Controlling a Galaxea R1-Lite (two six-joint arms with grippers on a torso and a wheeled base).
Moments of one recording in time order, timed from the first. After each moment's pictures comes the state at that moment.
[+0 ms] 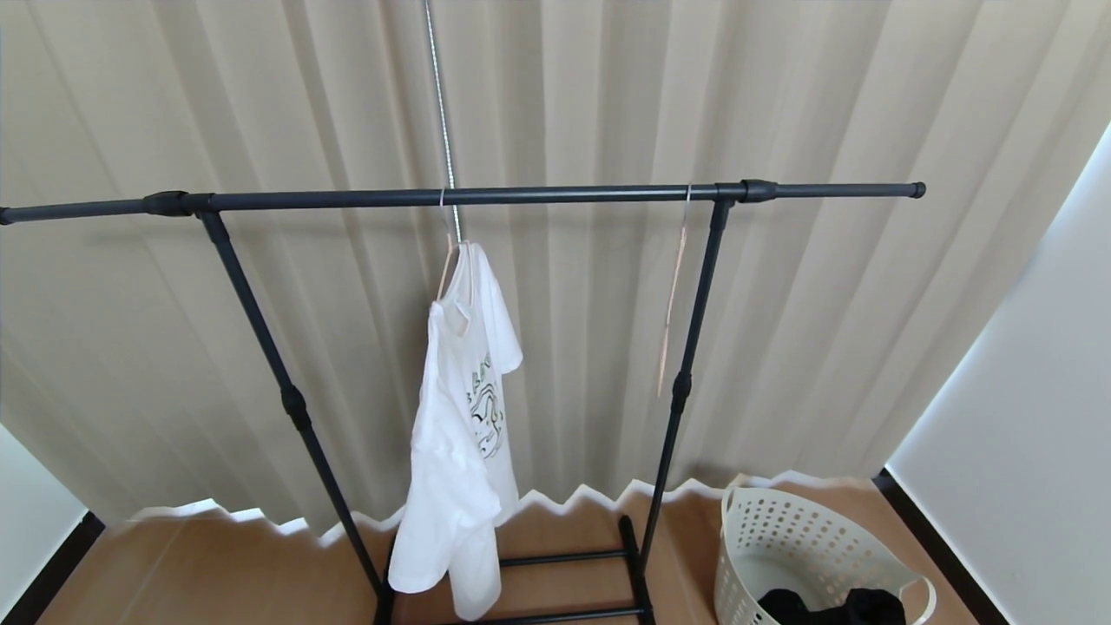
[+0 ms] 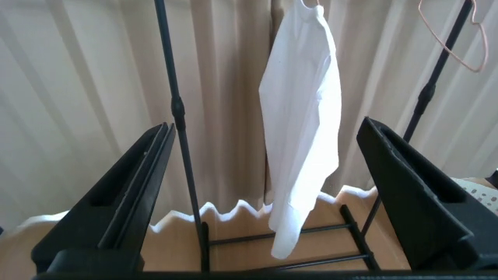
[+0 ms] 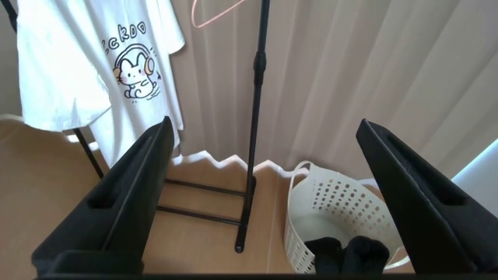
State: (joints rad) left arm 0.01 0.00 0.00 -0.08 -0.05 0.03; right arm 0.23 0.09 0.00 -0.02 0.00 0.00
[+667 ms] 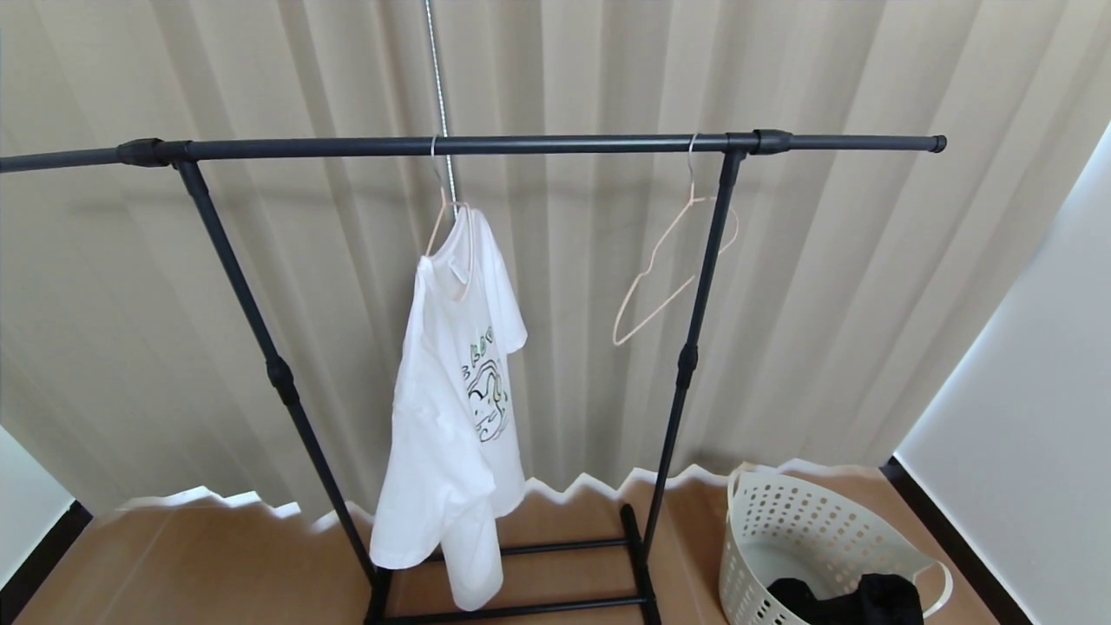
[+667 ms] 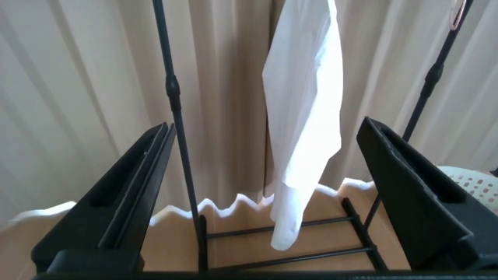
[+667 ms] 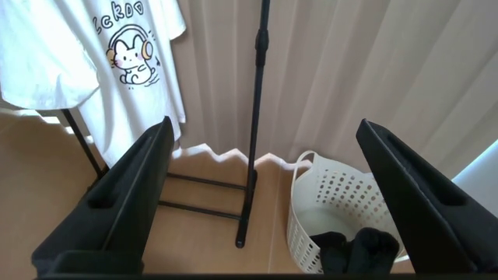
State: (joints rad) left arm 0.01 0.00 0.00 -0.08 -0.05 0.03; right arm 0.23 0.09 0.00 -0.02 0.00 0.00
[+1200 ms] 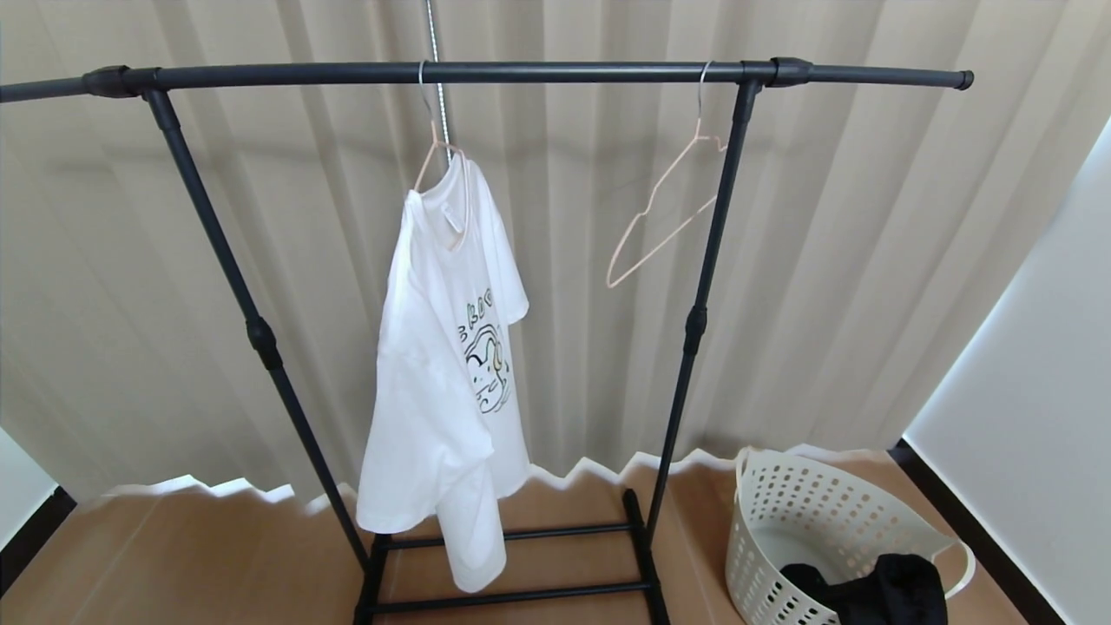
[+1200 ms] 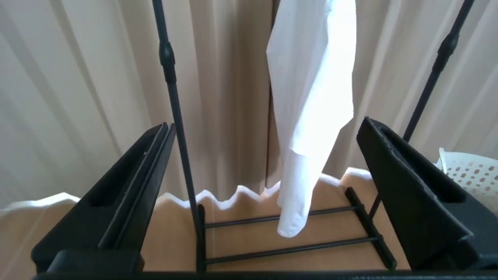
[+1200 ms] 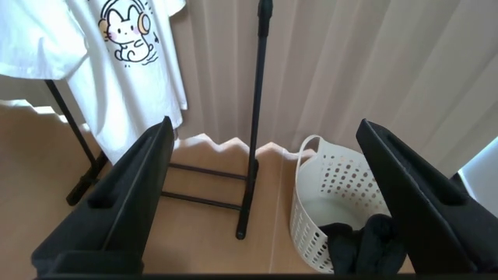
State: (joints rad) left arm 0.01 0.00 0.00 -0.08 -0.05 0.03; right arm 0.23 0.09 0.00 -0.02 0.00 0.00
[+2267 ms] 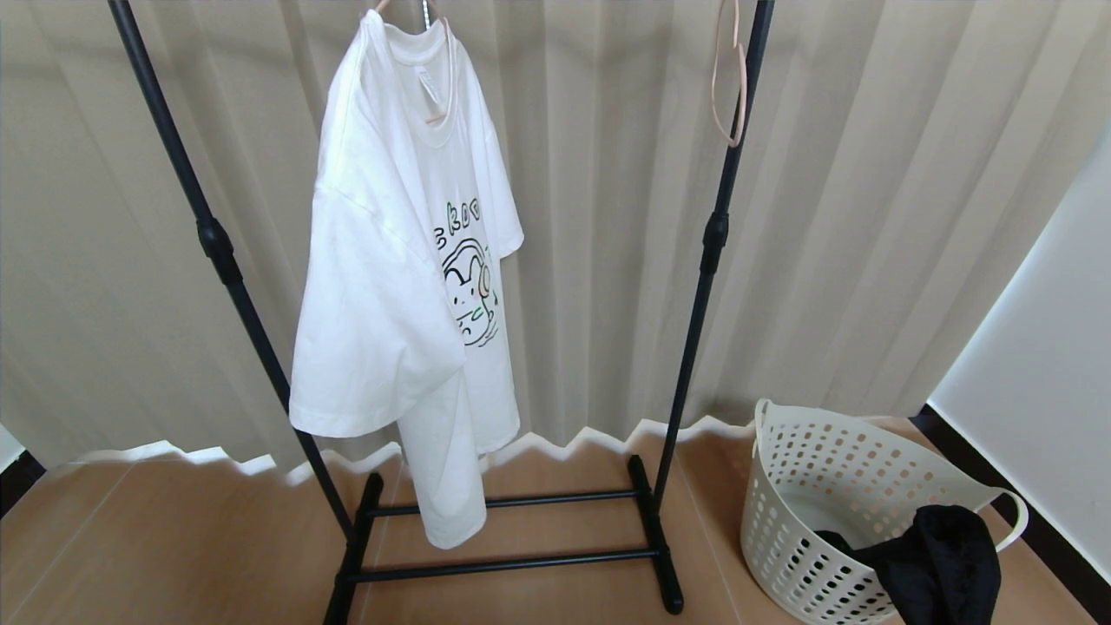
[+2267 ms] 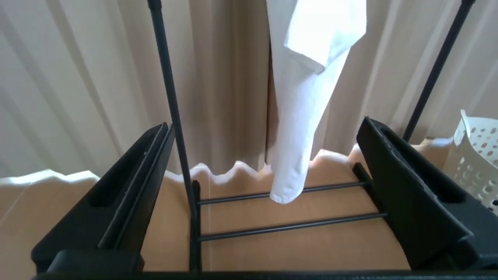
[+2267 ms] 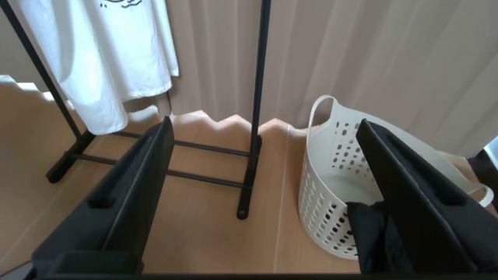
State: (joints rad) left arm 0.01 0.00 0.00 -0.08 -0.05 0.03; right arm 0.23 0.09 0.00 -0.02 0.00 0.00
